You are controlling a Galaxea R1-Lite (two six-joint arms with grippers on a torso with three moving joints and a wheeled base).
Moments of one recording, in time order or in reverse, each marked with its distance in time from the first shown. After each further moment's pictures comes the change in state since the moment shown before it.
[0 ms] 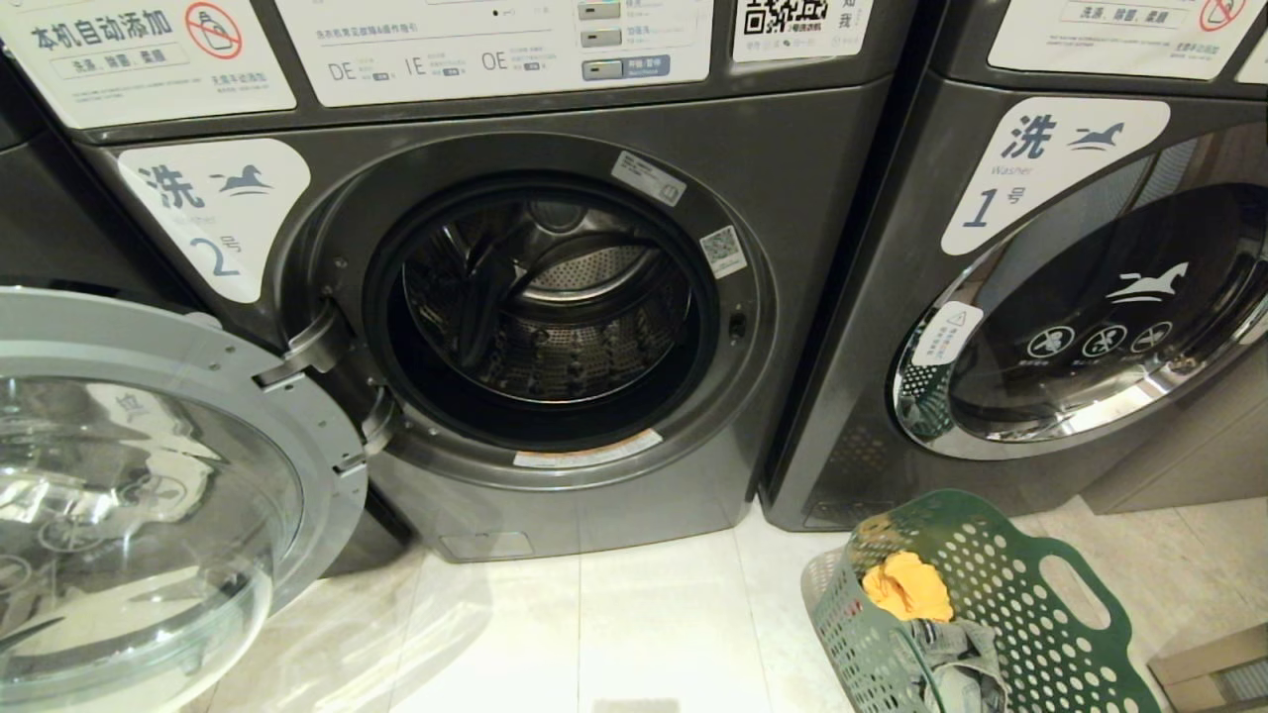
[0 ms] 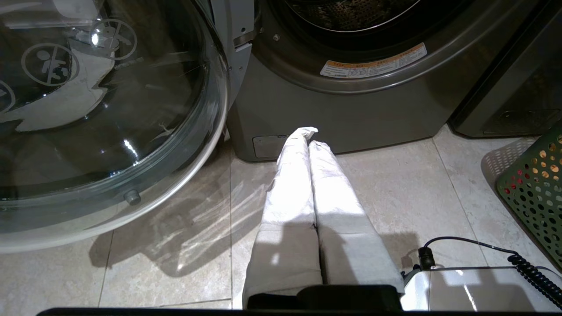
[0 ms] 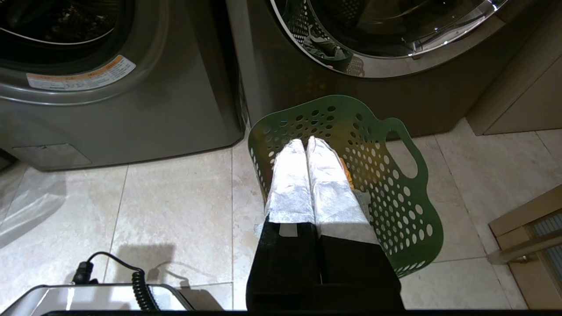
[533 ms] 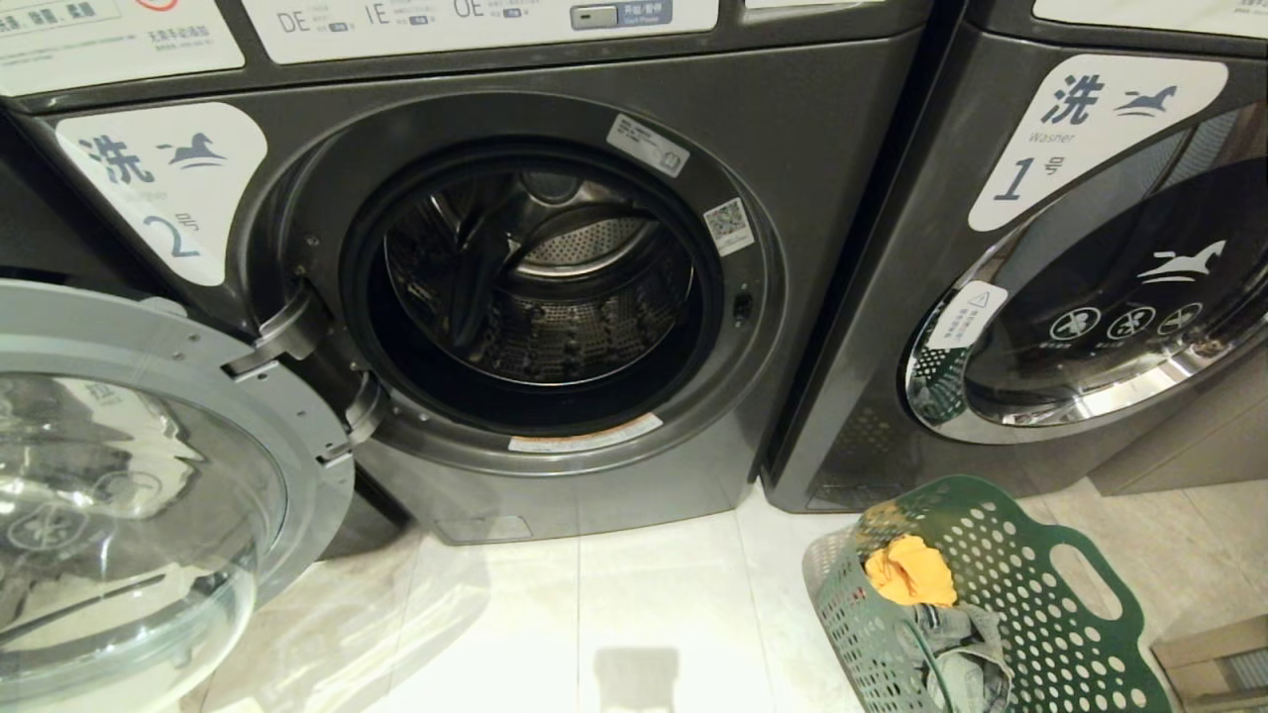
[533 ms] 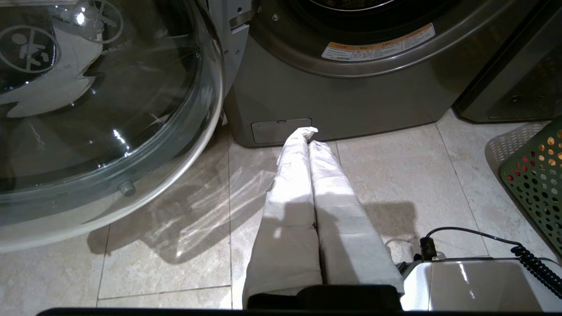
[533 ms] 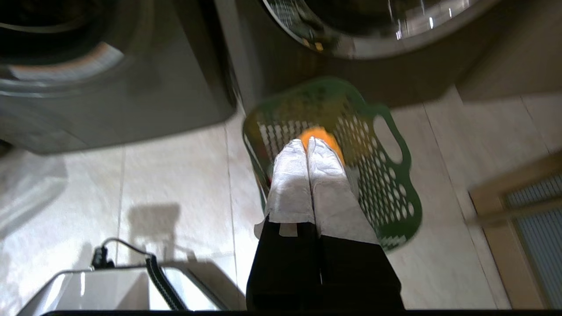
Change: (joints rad) left arm 0.000 0.000 -0.005 0.009 0.001 -0.001; right arm -0.022 0.259 -0.401 0.265 -0.029 0.020
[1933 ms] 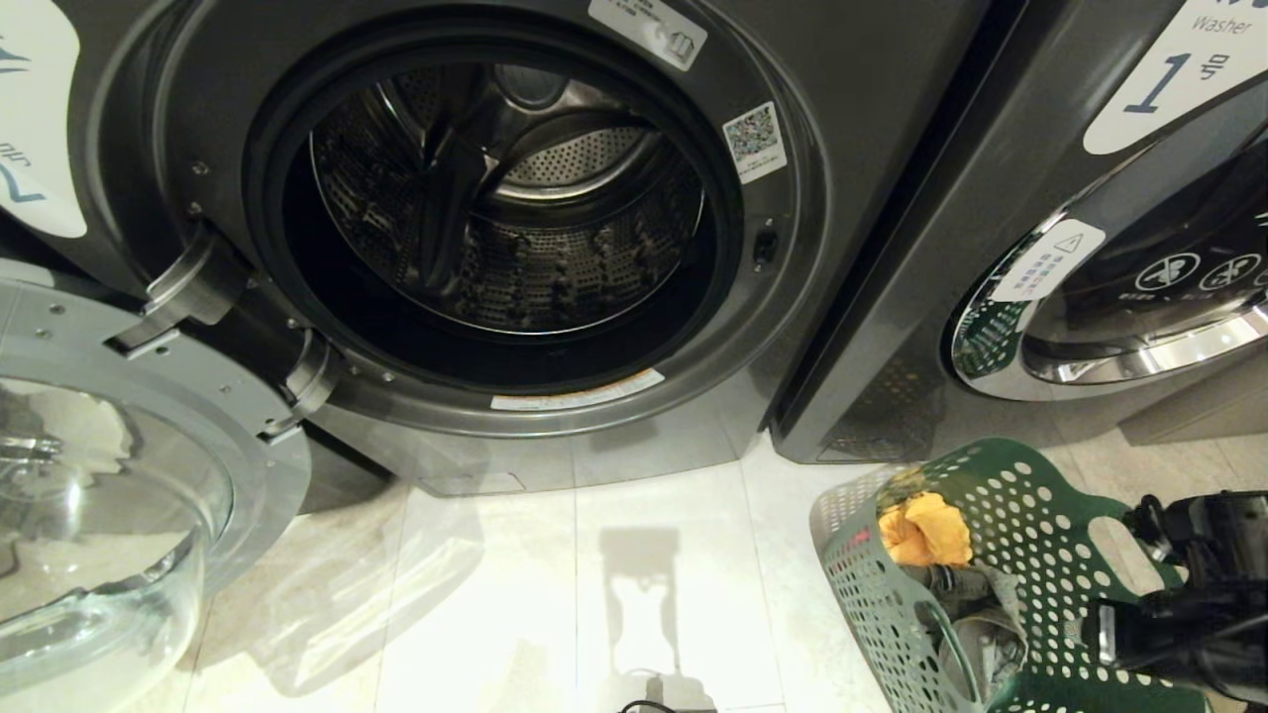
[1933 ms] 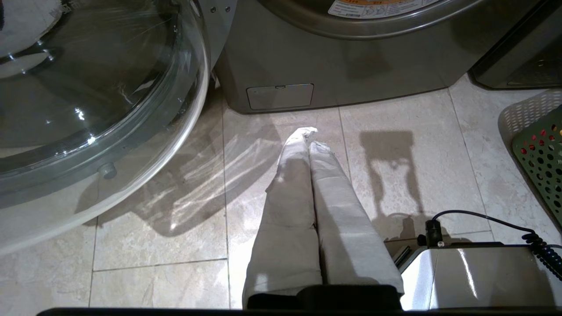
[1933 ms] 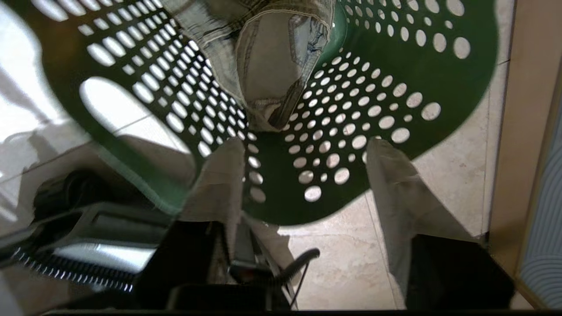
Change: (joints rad) left arm 0.000 0.000 0.004 -0.009 0.001 -0.009; right arm -0.128 1.448 0.040 -0.707 -0.103 0.135
